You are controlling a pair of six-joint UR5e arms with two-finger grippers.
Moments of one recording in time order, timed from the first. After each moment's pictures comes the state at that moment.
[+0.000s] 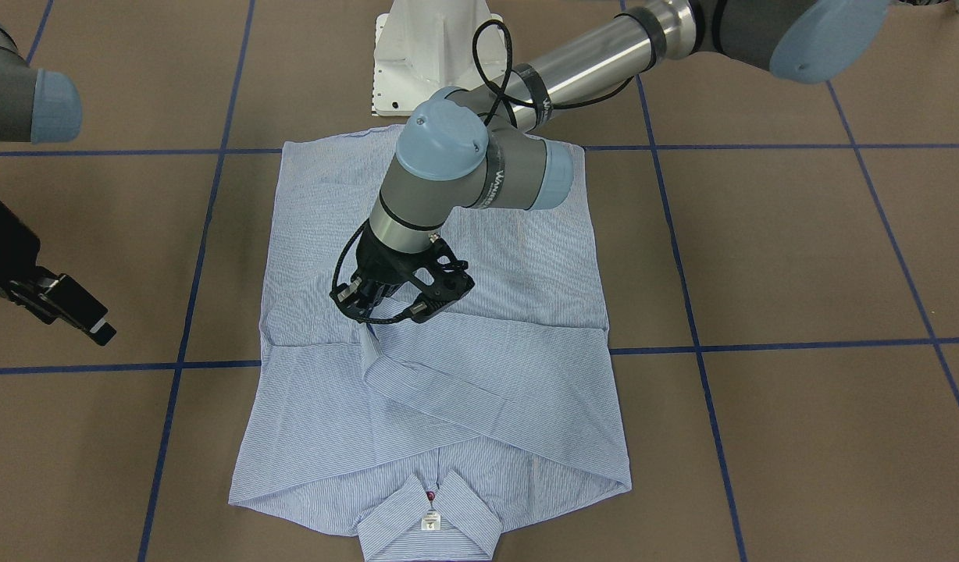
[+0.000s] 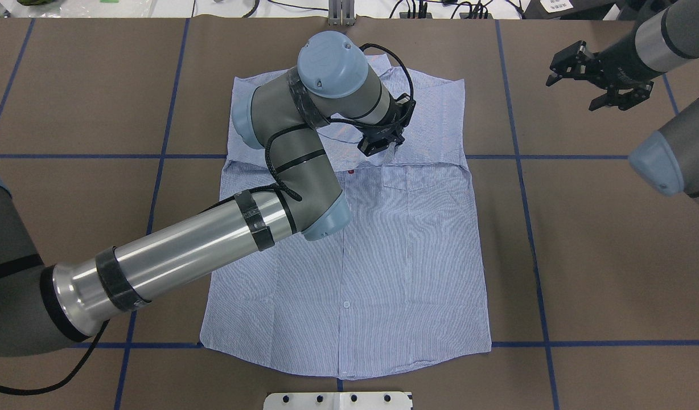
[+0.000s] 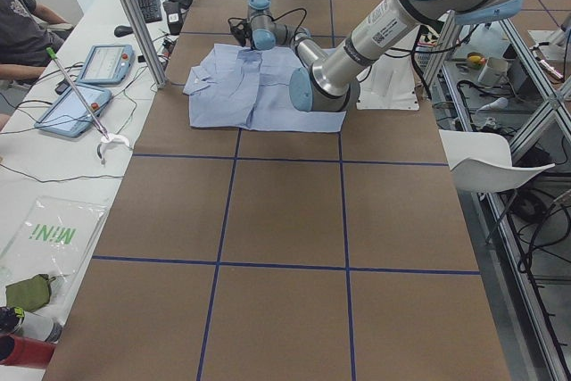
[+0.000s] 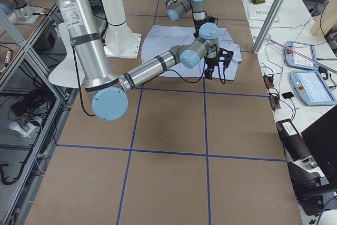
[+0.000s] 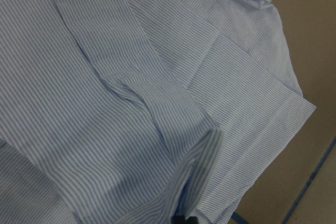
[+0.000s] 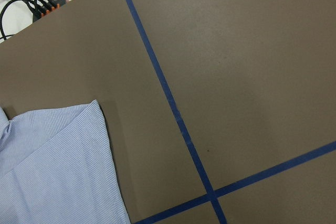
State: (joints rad) left arm -0.61 -2.67 -1.06 -2.18 -1.92 -2.02; right arm 1.10 -1.26 1.74 -1.27 2.16 1.28
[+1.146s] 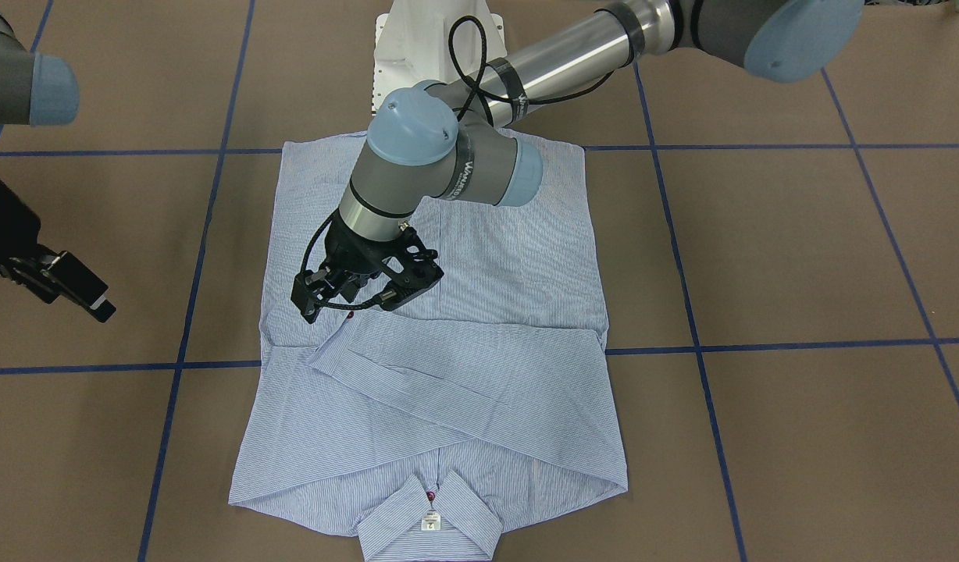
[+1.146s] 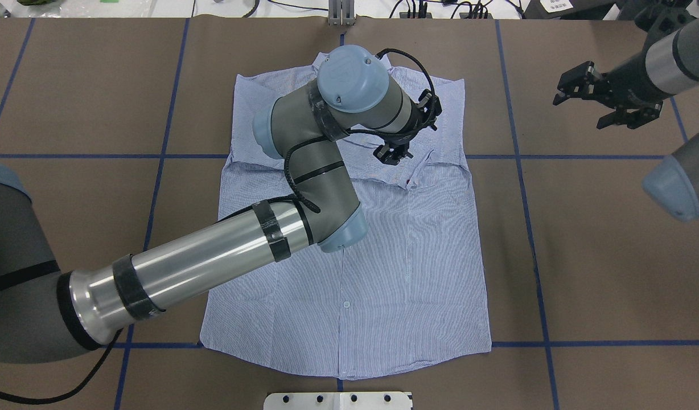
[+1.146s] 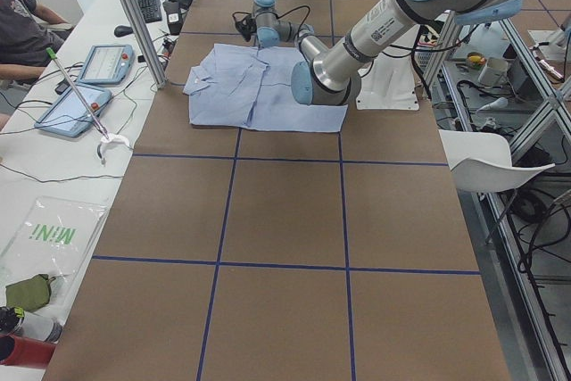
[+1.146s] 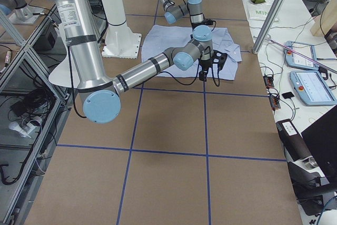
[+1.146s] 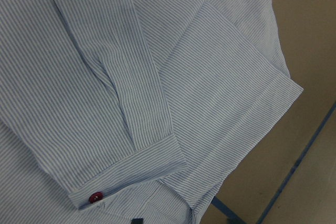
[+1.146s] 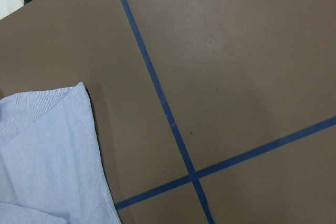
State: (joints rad) left arm -0.58 -2.68 -1.07 -2.24 -1.88 -2.07; right arm 1.06 -1.36 1.84 -1.27 2.16 1.29
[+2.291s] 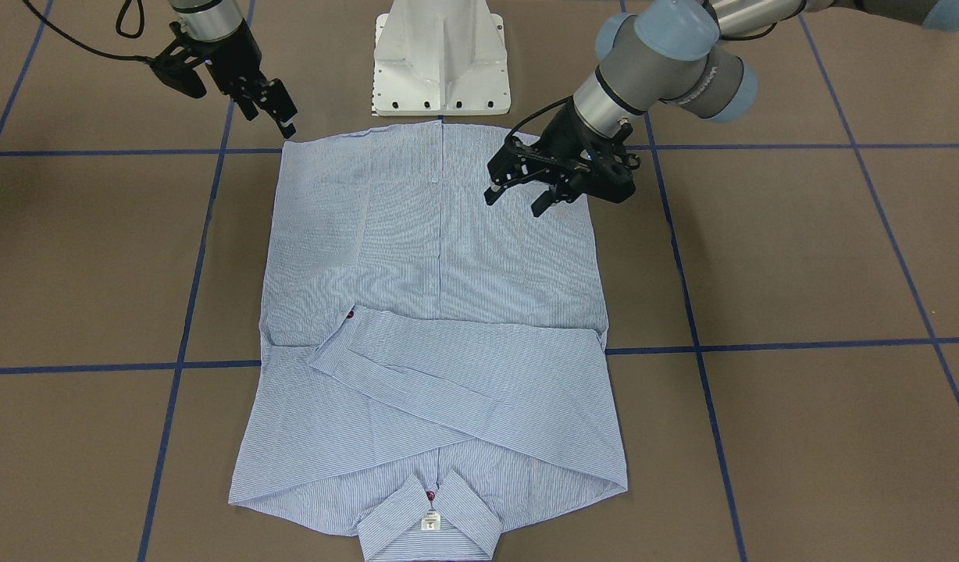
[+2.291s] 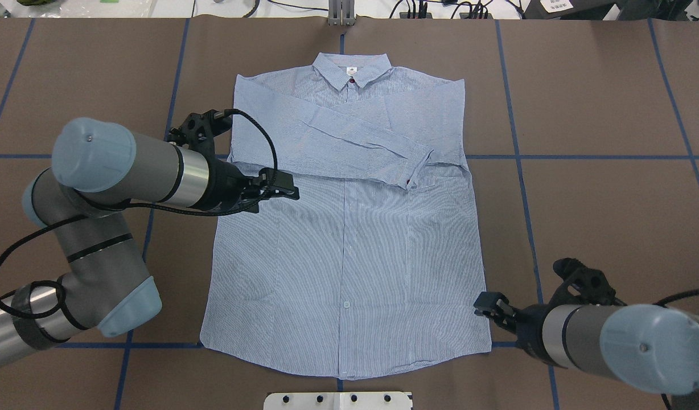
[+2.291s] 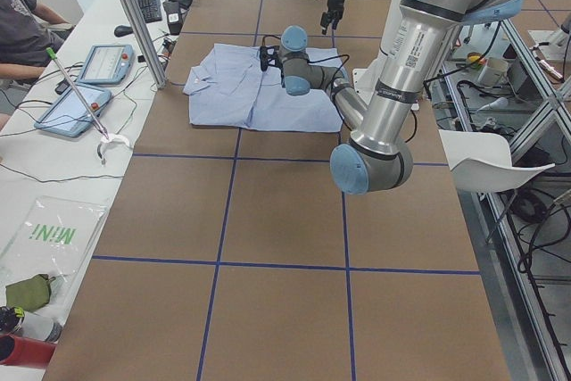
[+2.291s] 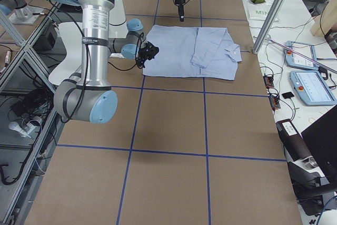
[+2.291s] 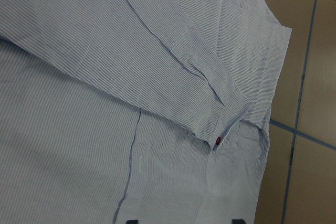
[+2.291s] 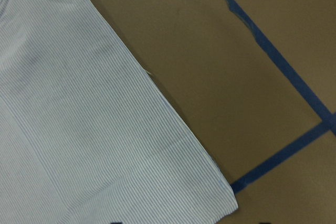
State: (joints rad) left arm -0.61 -1.98 -1.81 -2.24 -1.99 -1.48; right arm 0.15 -1.67 2.28 -1.28 1.53 2.15
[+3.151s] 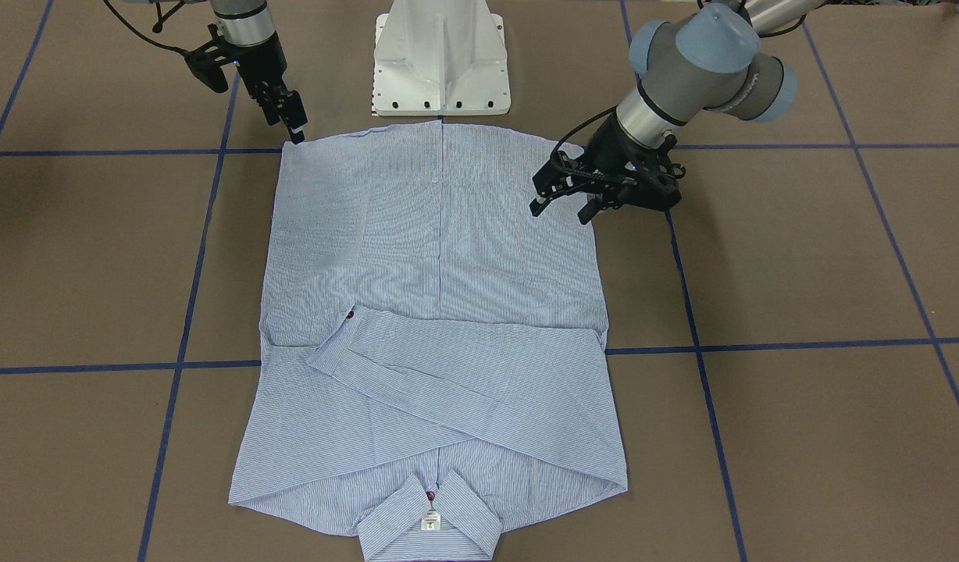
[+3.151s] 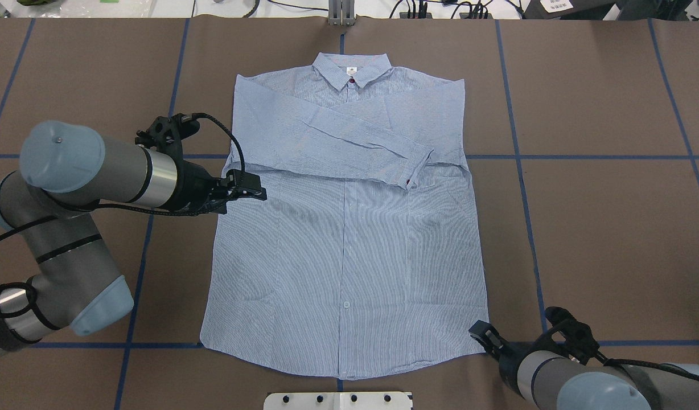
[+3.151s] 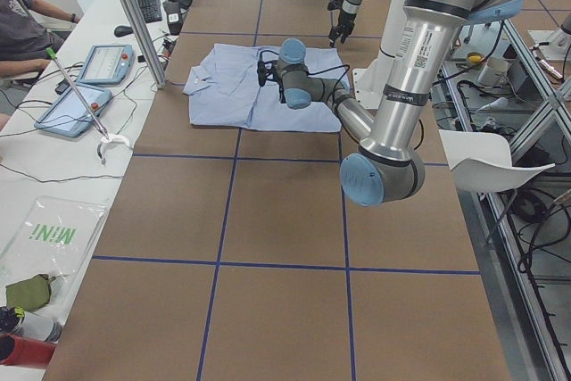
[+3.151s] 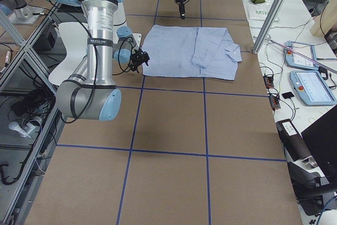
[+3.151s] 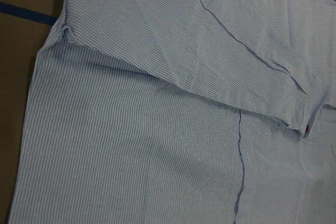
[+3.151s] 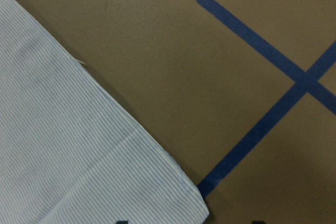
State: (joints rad) left arm -0.64 -1.91 -1.82 -2.23 -1.99 -1.48; right arm 0.01 -1.65 2.17 -1.27 1.34 2.39
